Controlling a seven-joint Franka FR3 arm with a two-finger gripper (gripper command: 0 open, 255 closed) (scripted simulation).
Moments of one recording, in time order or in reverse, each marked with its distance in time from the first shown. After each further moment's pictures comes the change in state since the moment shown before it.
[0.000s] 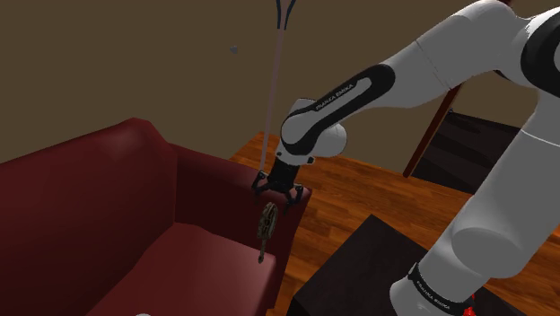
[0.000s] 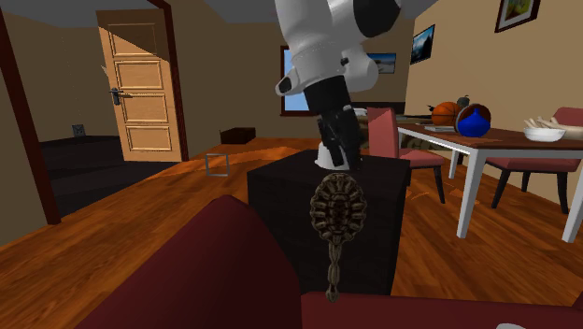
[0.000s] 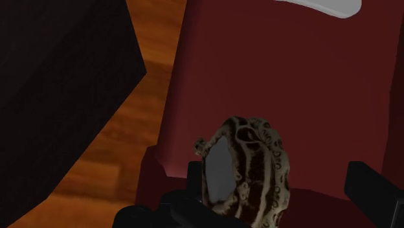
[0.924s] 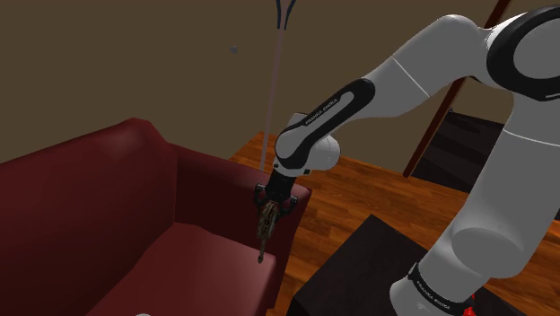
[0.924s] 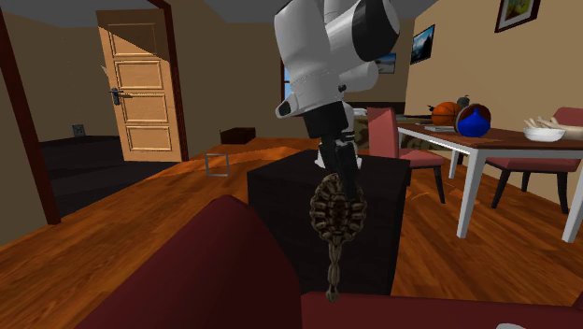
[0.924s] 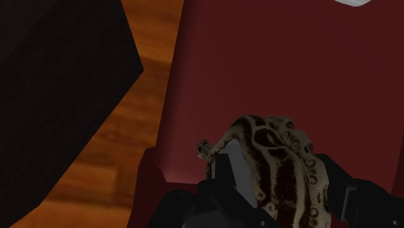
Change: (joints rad) arm 0.005 0.112 0.005 0.001 0.025 0.113 -0.033
